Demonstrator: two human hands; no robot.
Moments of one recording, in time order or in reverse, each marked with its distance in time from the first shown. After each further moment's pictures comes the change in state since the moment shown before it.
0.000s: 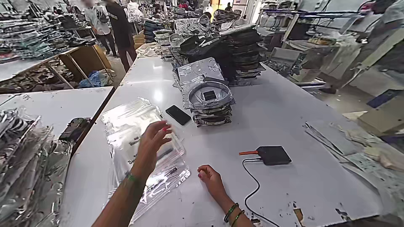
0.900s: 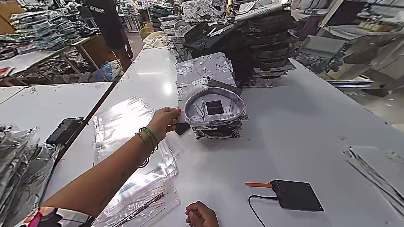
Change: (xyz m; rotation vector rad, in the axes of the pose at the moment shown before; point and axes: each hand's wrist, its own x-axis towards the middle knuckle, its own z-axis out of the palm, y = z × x) left_hand 0.163 0.006 0.085 0.138 0.138 -0.518; right_hand 0.002 0.005 -0.022 0.098 -0.266 -0.065
